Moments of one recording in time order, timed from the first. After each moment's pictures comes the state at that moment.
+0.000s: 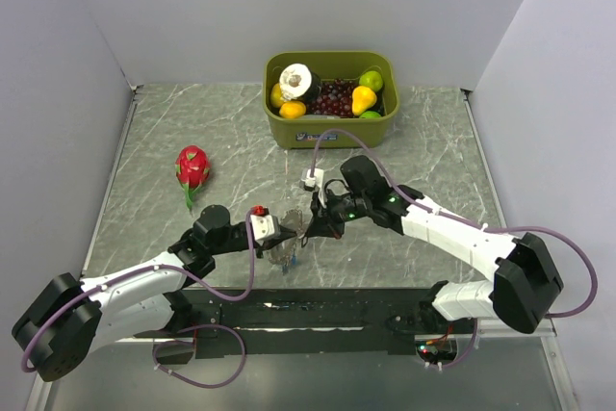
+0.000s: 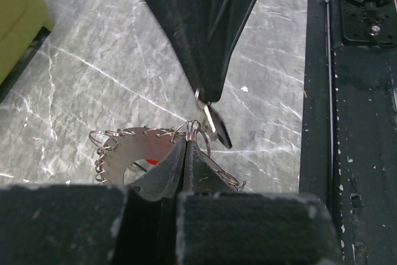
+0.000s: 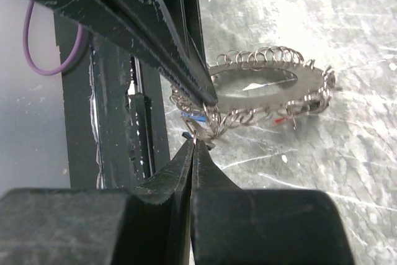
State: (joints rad) left arm -0.74 0.99 0.28 0.55 0.57 0.24; right arm 0.74 1.27 0.87 -0.31 -0.69 -0.19
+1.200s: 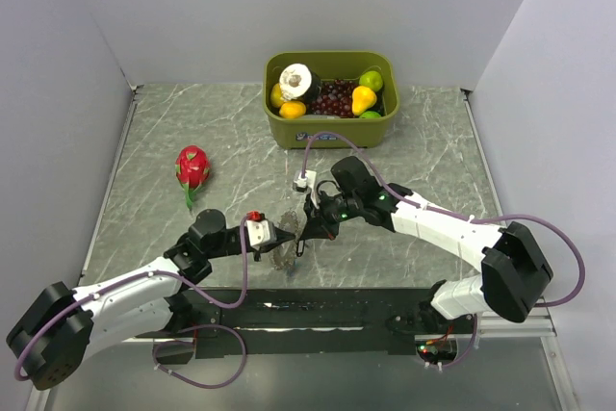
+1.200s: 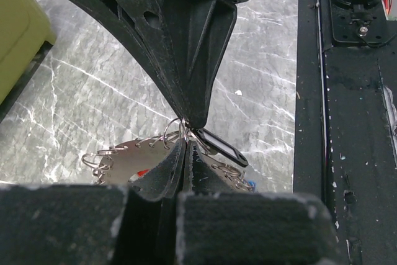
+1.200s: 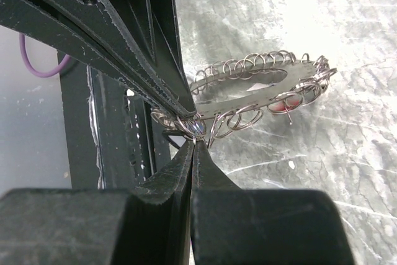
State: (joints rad) left arm -0.75 0.92 0.25 0.55 0.59 0.26; right arm 0.77 1.36 0.90 -0.30 -0.68 -0.16
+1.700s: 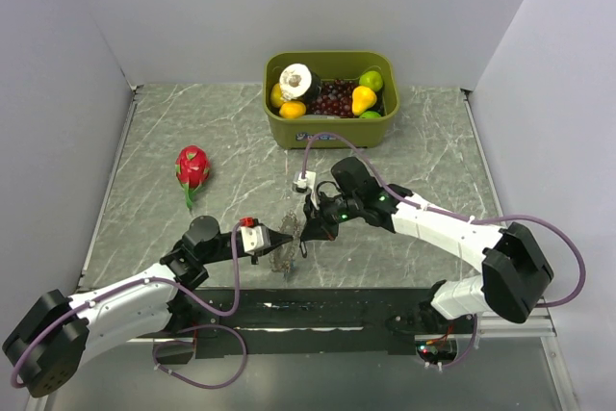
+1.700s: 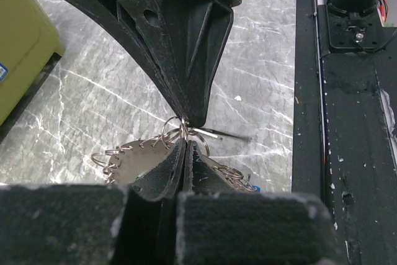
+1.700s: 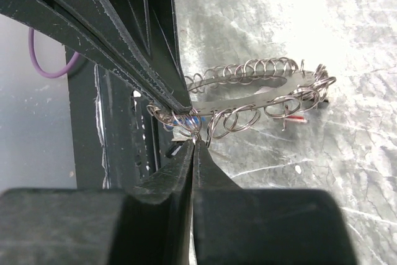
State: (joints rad) left arm -0.75 0.87 0.19 0.61 0.59 0.25; right arm 0.77 1.36 0.89 -0.29 -0.70 -0.16
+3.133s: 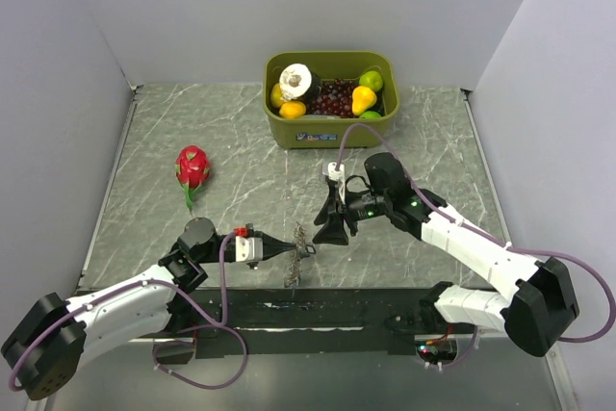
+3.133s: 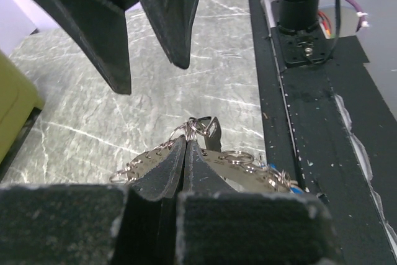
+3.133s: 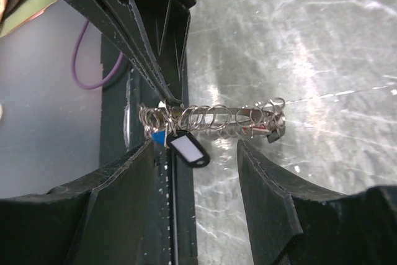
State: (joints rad) left arm -0.75 0.84 0.18 0.68 0.75 0.27; right arm 0.64 1.13 0.82 -0.27 -0.87 -0.15
